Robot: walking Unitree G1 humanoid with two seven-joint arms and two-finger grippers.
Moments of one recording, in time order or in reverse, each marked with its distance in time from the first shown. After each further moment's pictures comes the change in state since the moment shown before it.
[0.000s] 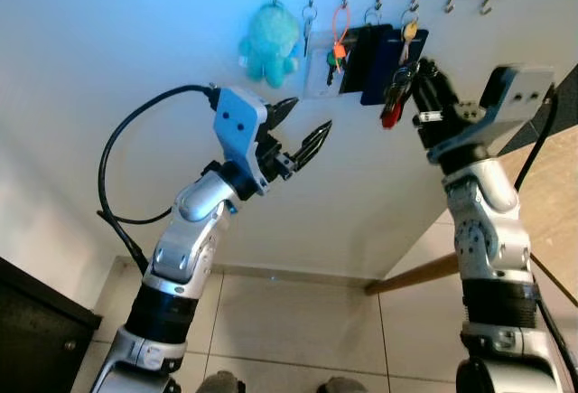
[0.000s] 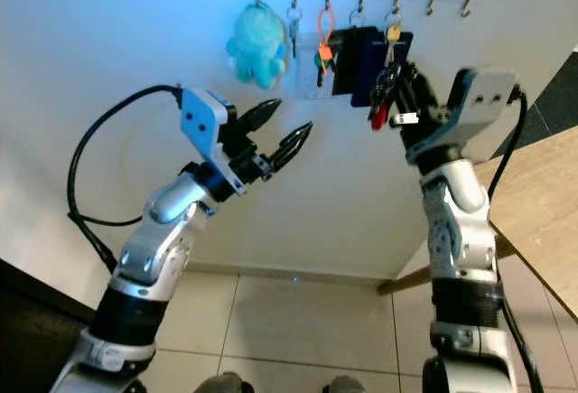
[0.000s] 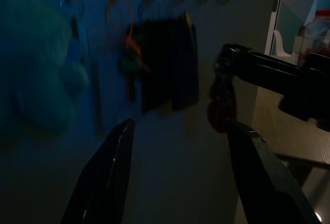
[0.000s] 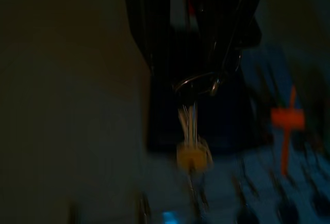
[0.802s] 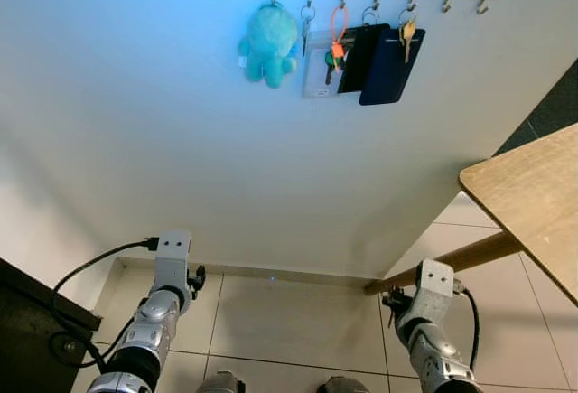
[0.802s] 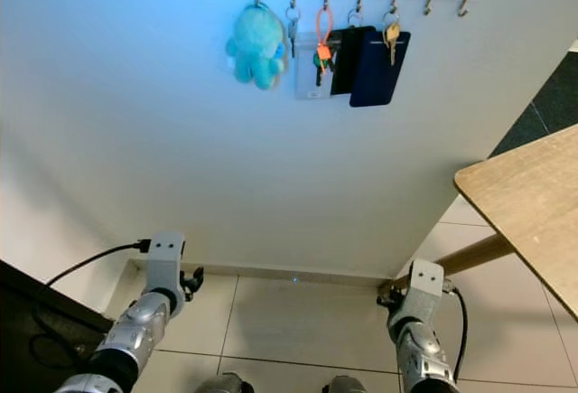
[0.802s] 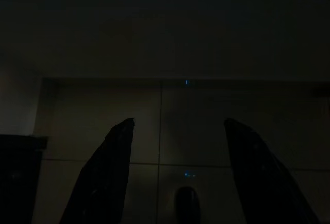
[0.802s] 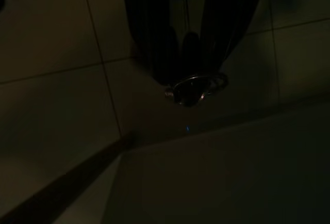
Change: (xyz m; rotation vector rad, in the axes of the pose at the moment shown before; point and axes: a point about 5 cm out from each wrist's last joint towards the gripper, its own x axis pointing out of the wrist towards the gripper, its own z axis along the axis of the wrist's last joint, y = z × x) left arm -0.170 0.034 -0.190 -0.200 0.924 0.758; right arm -0.182 -0.024 -0.201 0.066 0.992 -0.504
